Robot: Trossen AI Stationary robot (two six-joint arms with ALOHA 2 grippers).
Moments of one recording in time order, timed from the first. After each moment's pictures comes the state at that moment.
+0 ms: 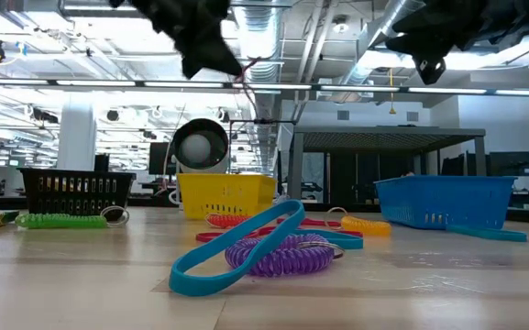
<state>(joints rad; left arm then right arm) 0.15 1.31 1.00 -0.28 -0.05 -0.15 0.09 0.72 0.46 0.04 0.05 0.30</state>
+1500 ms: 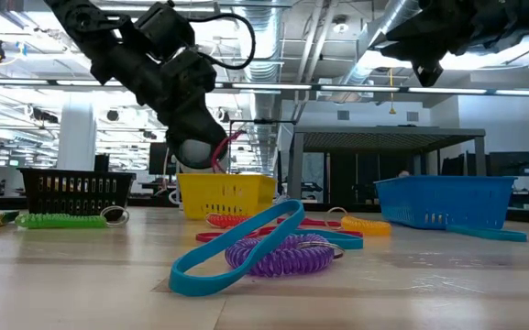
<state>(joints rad) 0.23 1.40 0.64 0.14 0.17 -0.27 0.03 0.73 0.46 0.04 0.05 0.29</state>
